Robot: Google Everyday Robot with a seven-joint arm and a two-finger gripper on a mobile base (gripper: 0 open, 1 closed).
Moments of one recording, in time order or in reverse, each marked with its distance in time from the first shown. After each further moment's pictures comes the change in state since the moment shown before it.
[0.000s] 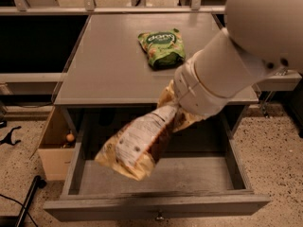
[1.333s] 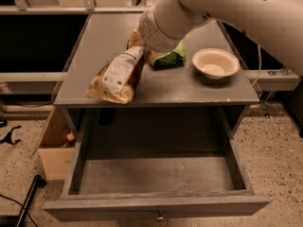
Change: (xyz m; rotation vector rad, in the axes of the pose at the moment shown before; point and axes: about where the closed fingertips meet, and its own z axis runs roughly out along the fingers) arm 0.056 -0.184 0.034 0.270 0.097 -0.284
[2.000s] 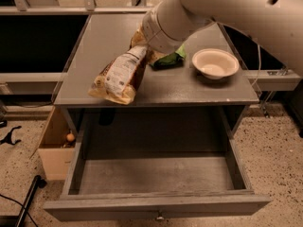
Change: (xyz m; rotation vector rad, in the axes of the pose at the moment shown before) arm 0.003 0.001 -0.005 0.018 0.037 -0.003
